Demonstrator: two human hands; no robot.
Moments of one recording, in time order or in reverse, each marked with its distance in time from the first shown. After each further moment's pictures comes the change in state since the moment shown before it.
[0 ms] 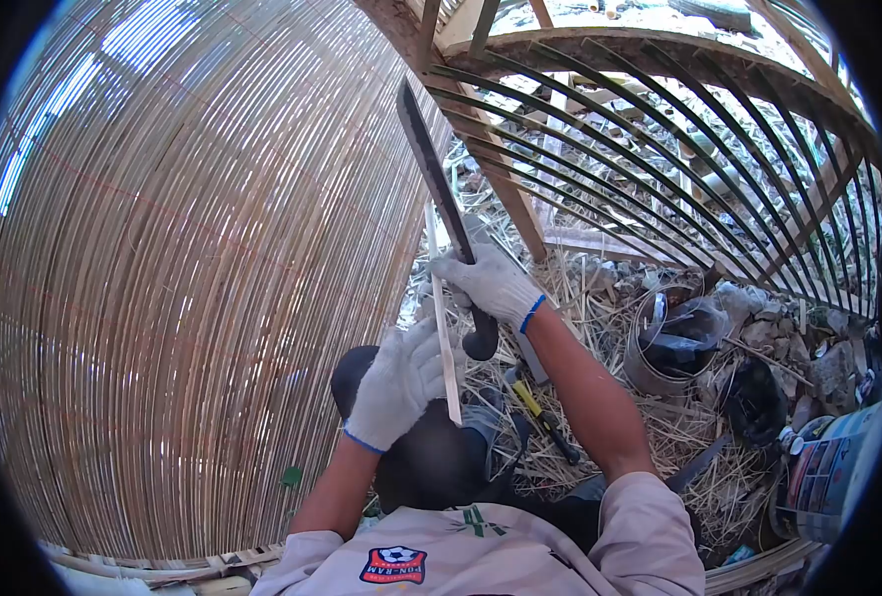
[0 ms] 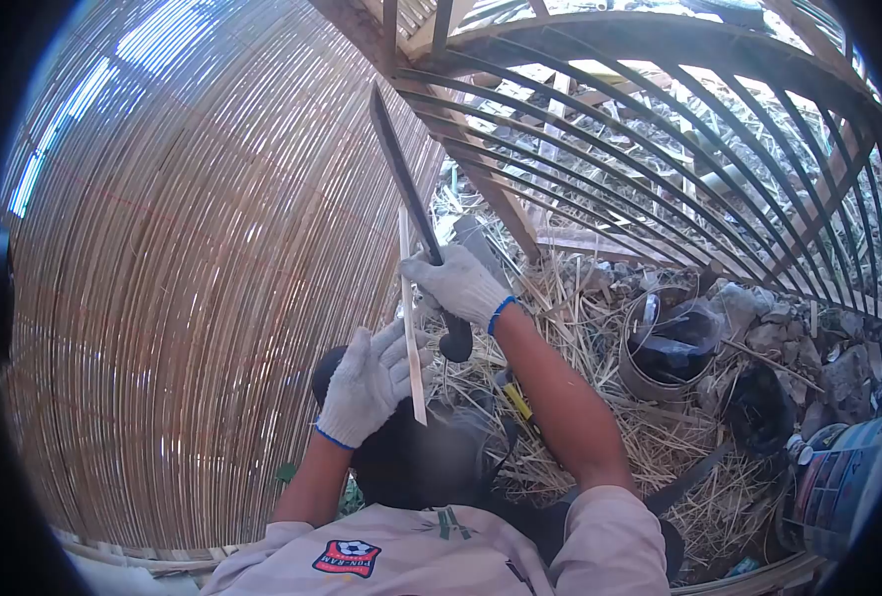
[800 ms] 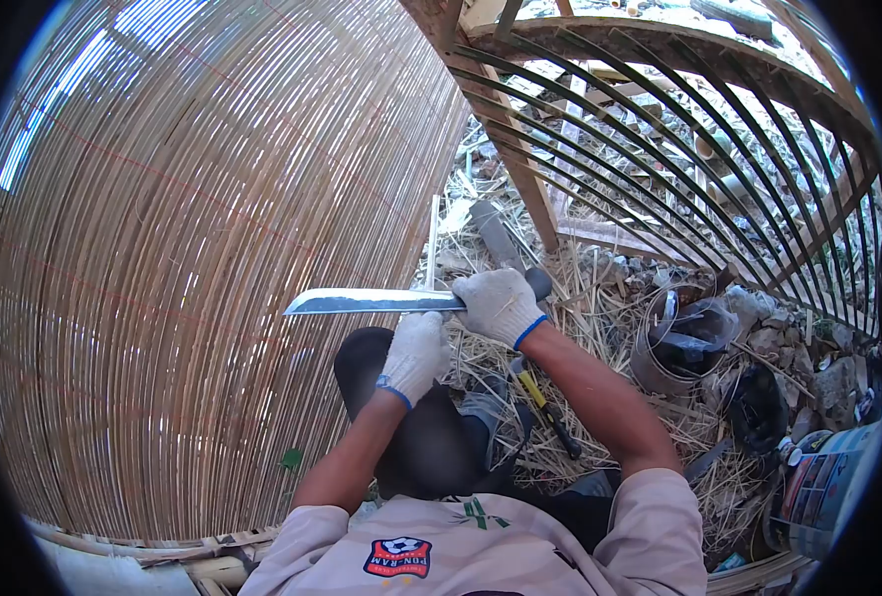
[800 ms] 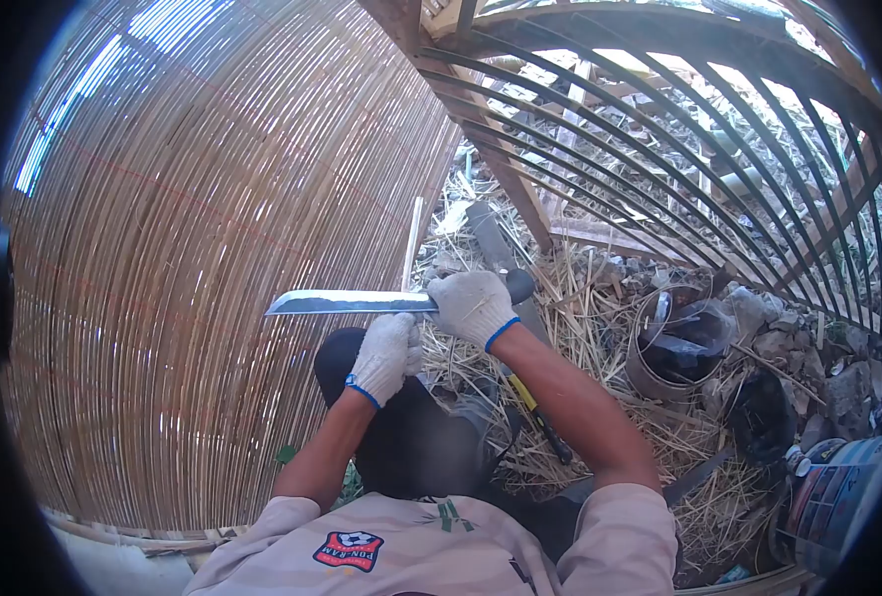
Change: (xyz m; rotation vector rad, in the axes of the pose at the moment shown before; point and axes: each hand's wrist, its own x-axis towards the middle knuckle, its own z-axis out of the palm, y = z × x) left_hand 0.059 -0.045 -0.067 0.716 0.319 0.129; right_hand -0.003 0.059 0.016 -1.247 -0.018 -0.434
